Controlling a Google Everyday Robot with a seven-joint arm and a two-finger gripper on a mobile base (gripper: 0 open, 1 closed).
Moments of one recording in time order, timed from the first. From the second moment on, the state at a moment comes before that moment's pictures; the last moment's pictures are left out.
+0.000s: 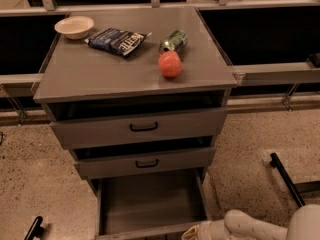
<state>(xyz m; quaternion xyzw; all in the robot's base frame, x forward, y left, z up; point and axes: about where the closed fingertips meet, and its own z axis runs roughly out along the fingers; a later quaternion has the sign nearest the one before) 0.405 -0.128 0.172 -0.60 0.69 0.27 0.28</state>
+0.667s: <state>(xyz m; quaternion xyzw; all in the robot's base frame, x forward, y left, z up) 0.411 -0.122 0.143 -0.62 0.68 0.23 0.32</state>
